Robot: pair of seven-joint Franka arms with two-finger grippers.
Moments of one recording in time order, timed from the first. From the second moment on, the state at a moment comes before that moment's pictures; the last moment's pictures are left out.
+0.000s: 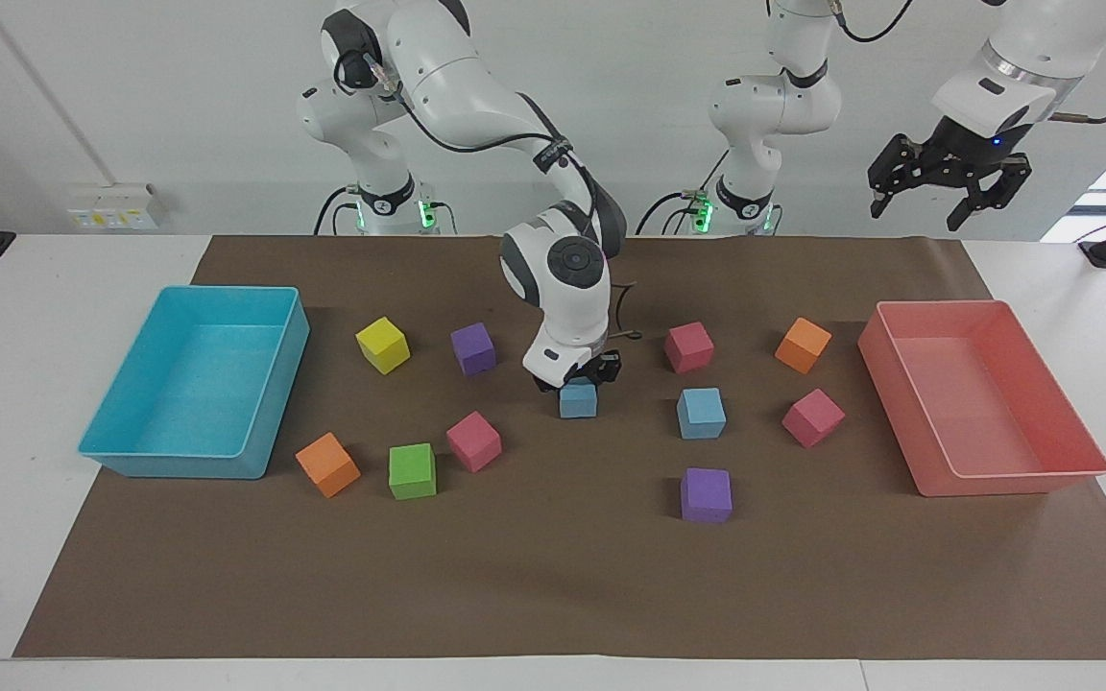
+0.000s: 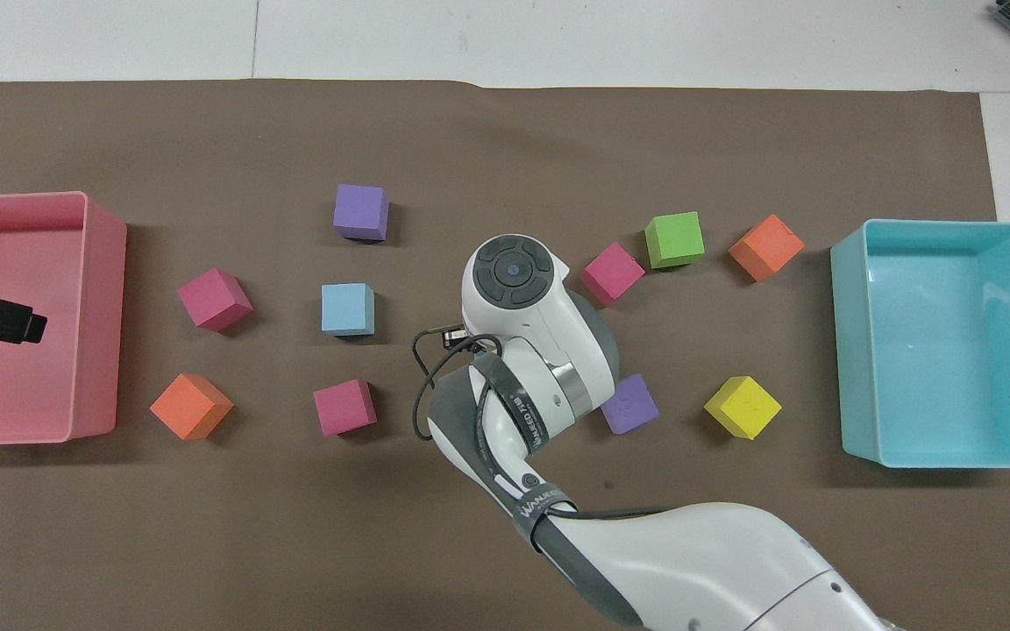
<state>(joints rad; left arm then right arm) -0.07 -0.04 0.00 -1.47 -0.03 1.40 0.19 0.64 0.55 -0.04 -1.60 0.10 2.12 0.40</state>
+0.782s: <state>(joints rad) -0.06 -0.04 0.01 -1.47 -0.03 1.40 0.19 0.64 0.55 -0.04 -1.61 0.10 2.13 0.38</state>
